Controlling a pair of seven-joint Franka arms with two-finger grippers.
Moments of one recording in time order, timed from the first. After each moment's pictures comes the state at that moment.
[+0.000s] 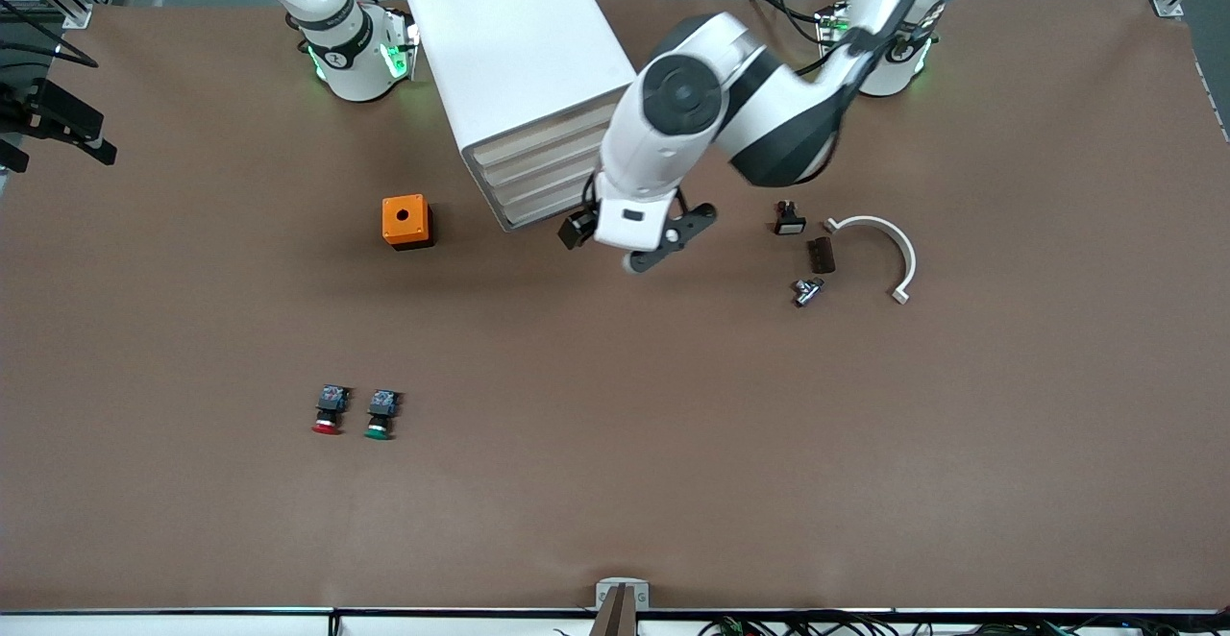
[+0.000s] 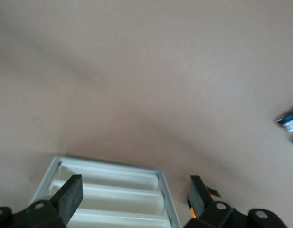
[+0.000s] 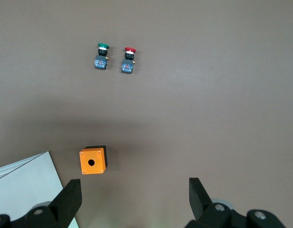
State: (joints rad) left arm -0.64 0.48 -0.14 -1.30 -0.17 1.88 -1.33; right arm 0.01 -0.12 -0.10 -1.62 0.02 1.51 -0.15
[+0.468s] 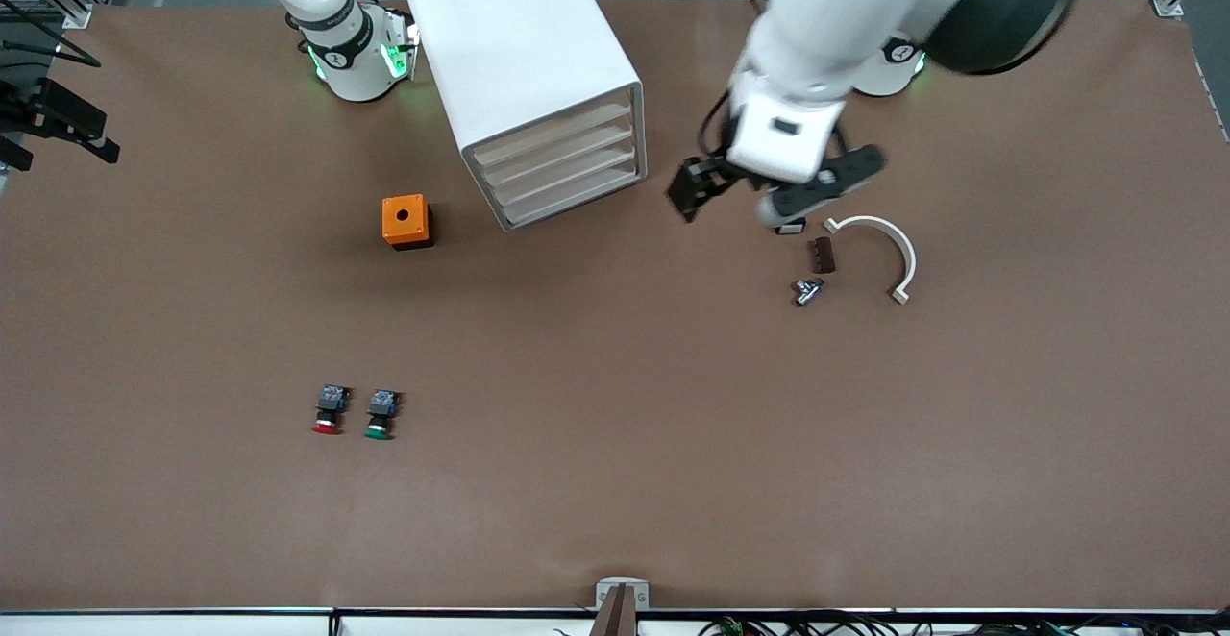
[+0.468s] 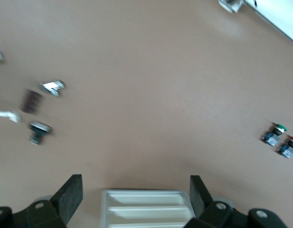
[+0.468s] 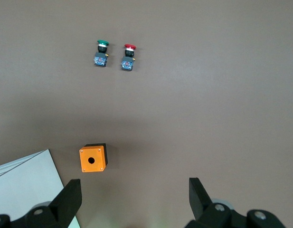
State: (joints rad) left arm -0.46 0.24 -0.14 -1.29 -0.08 1.65 -1.07; right arm 0.01 -0.13 -0.10 -1.63 0.02 1.51 -0.15
